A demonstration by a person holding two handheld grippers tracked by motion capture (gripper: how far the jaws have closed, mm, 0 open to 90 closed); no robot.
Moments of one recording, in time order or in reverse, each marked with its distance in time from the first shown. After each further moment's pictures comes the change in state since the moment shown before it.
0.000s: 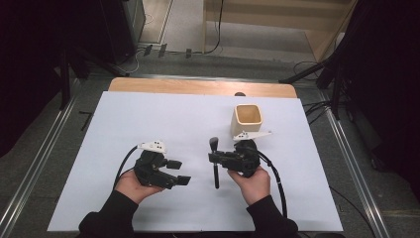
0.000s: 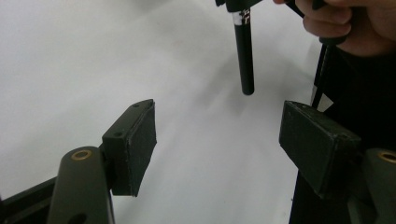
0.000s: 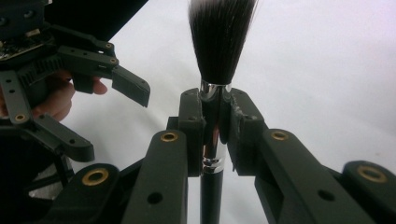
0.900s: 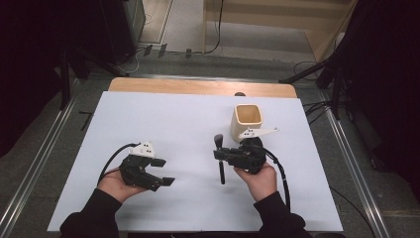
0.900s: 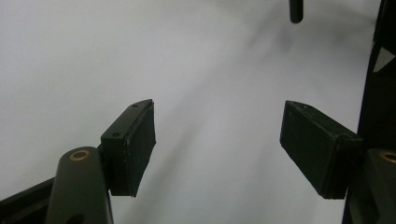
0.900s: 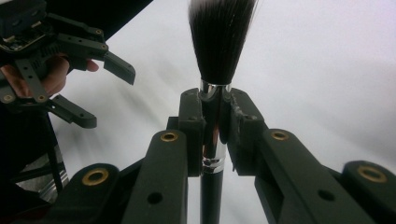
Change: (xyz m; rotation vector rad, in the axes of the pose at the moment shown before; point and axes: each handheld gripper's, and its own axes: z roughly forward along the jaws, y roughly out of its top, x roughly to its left) left arm 0.014 -0.016 -0.023 0.103 0.158 0.144; right arm -0.010 0.004 -0.012 -0.014 0.000 -0.071
